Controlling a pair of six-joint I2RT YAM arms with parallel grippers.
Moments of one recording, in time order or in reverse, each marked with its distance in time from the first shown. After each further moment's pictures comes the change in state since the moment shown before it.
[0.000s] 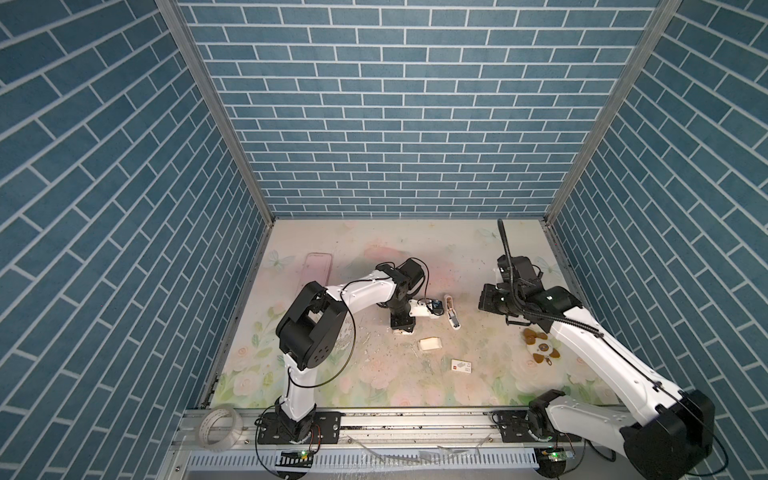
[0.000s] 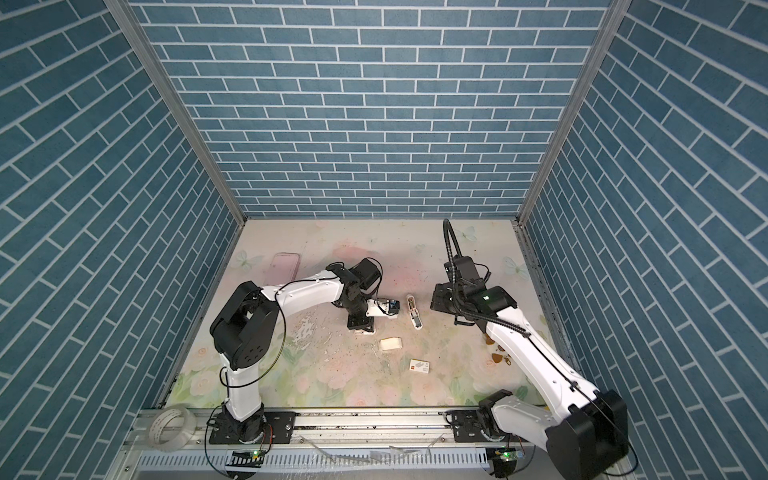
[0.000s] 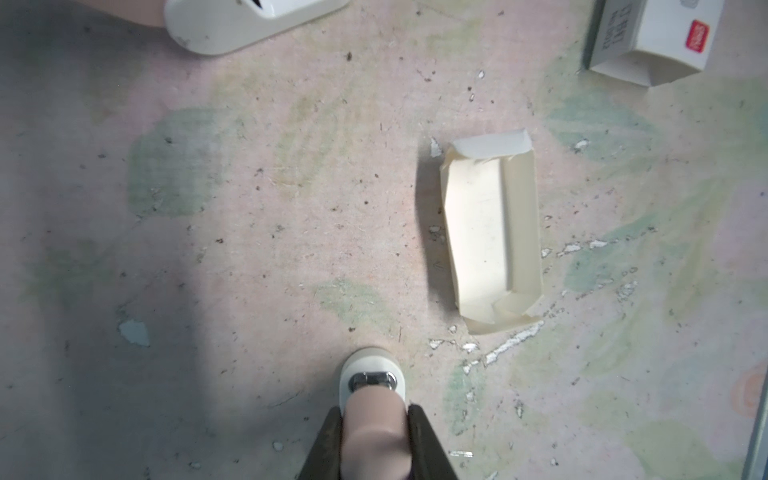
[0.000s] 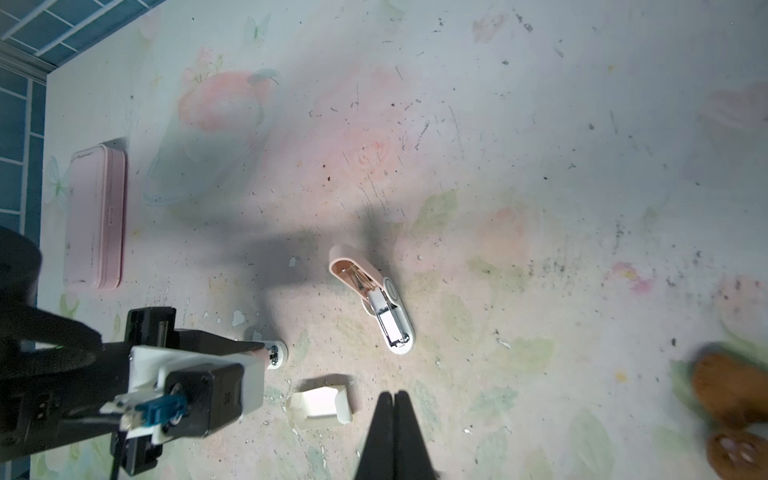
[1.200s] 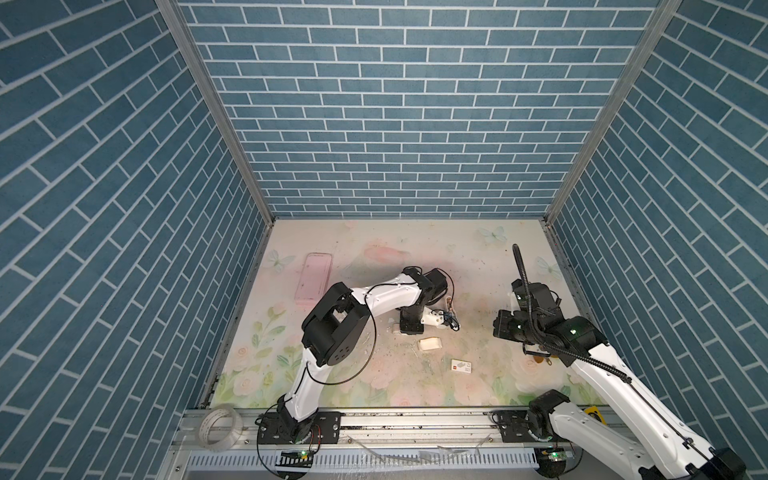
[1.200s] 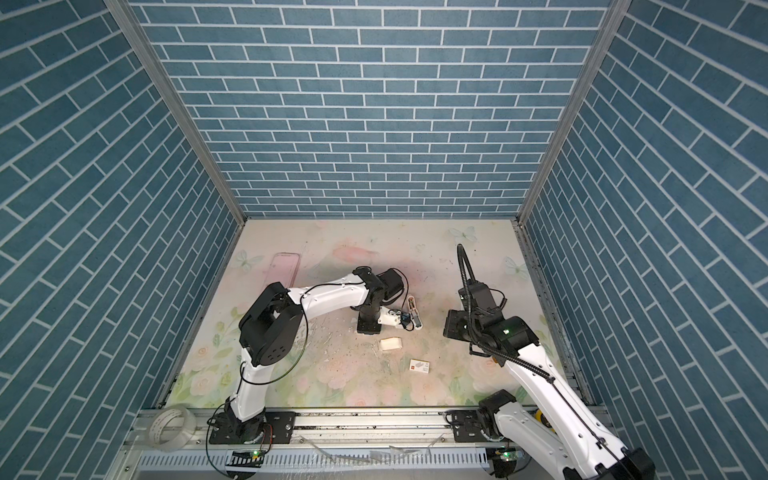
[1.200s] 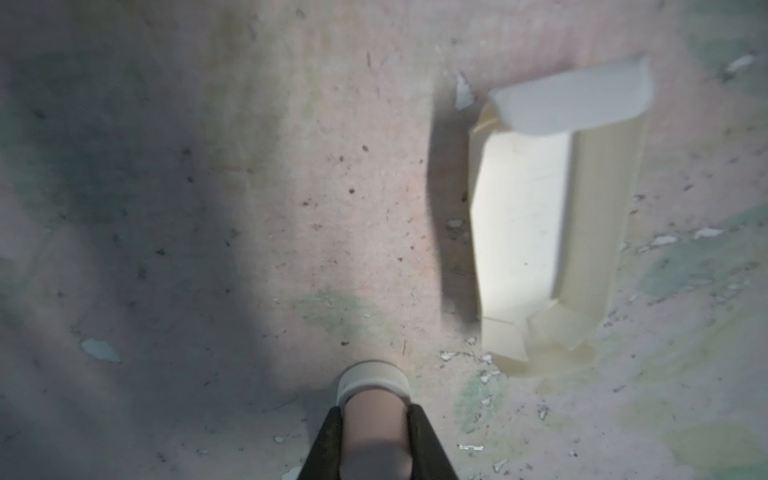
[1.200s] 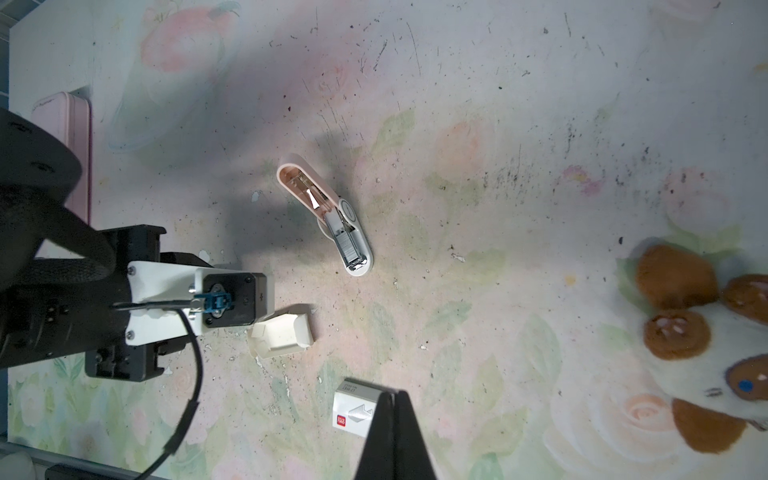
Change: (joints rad) left arm -0.127 0.150 0.179 -0.191 -0.267 -0.064; right arm -0.005 -0.237 -0.153 -0.114 -0.020 0.000
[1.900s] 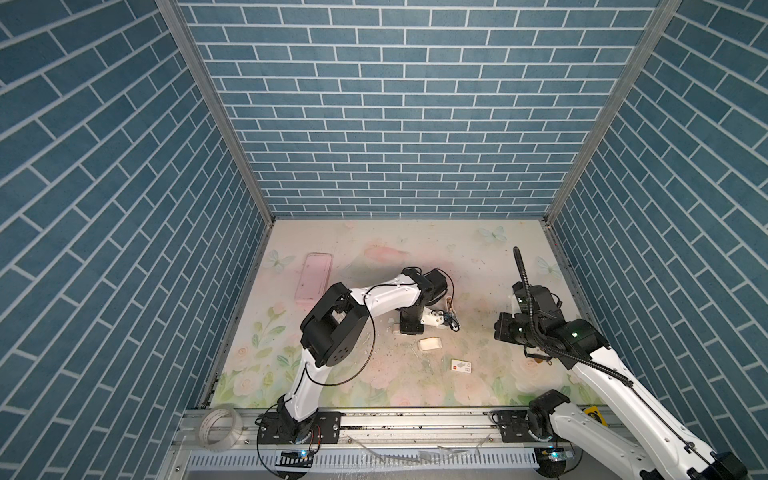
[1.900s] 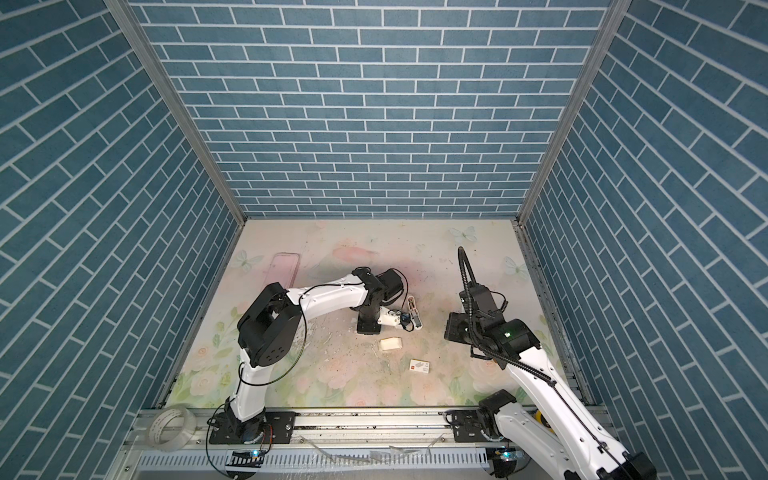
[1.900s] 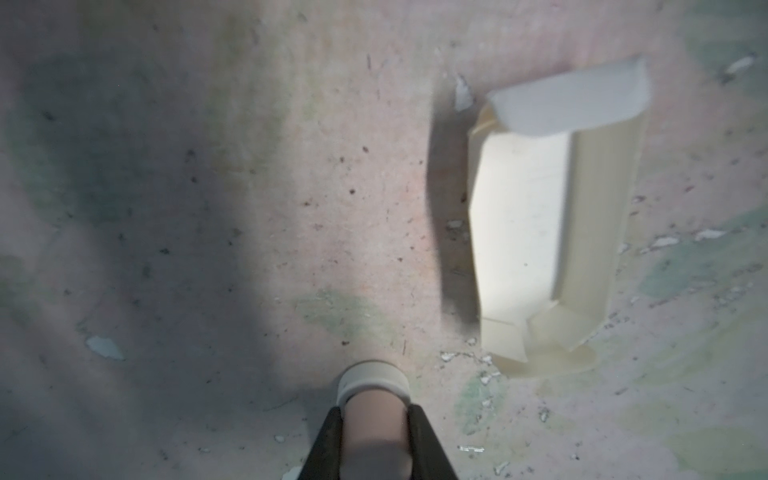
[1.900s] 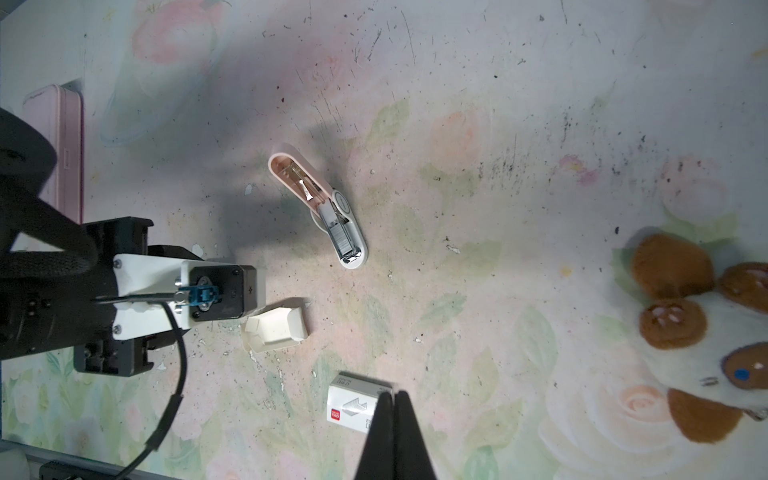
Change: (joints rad) left arm -0.002 -0.028 -0.014 0.015 -0.006 -0.003; right arm 0.000 -0.019 -0.024 -0.011 0.004 0.000
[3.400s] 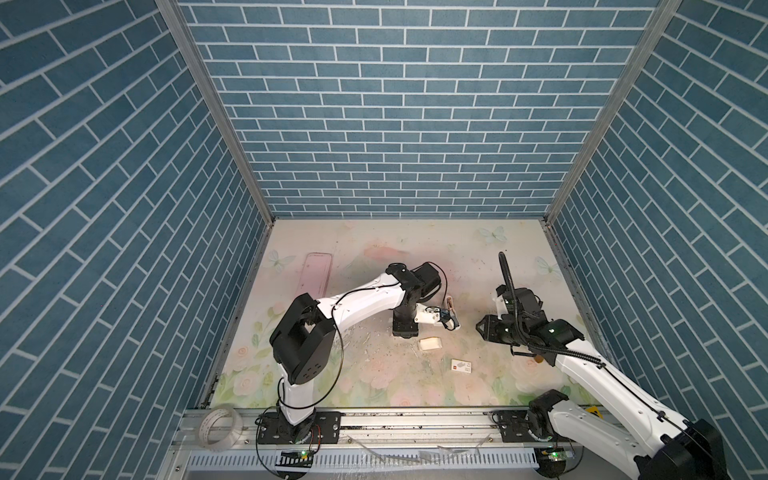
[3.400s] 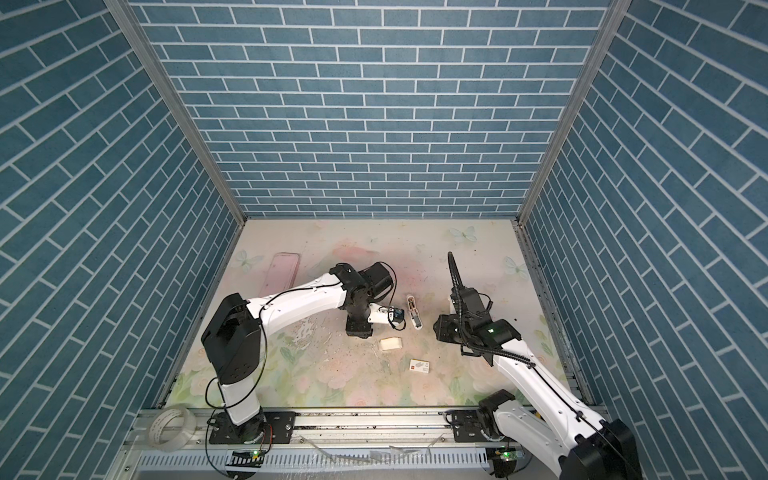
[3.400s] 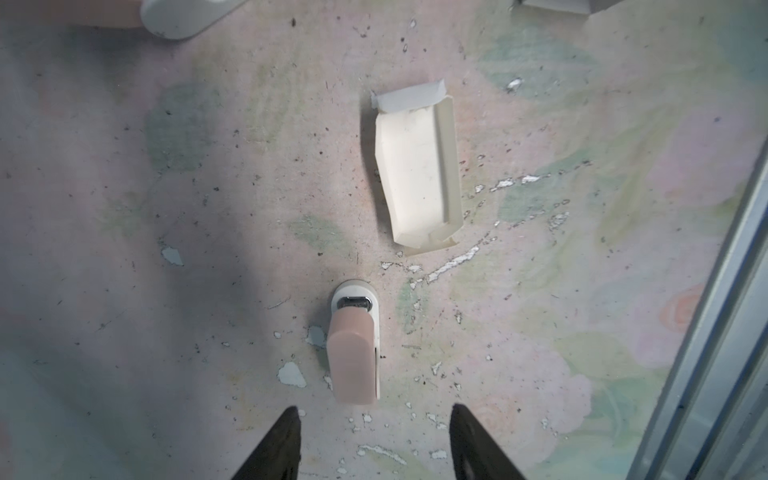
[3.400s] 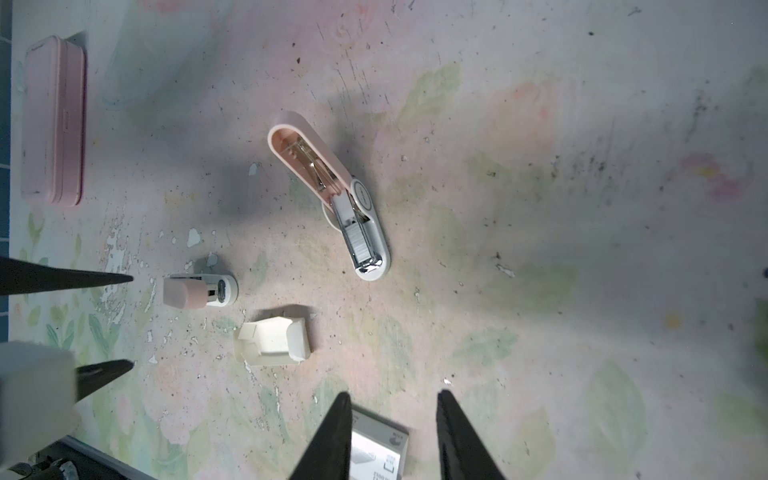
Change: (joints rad) left arm 0.007 -0.253 -0.068 -0.068 0.053 0.000; right arm 0.000 0.129 -0.153 0.303 -0.116 -0.056
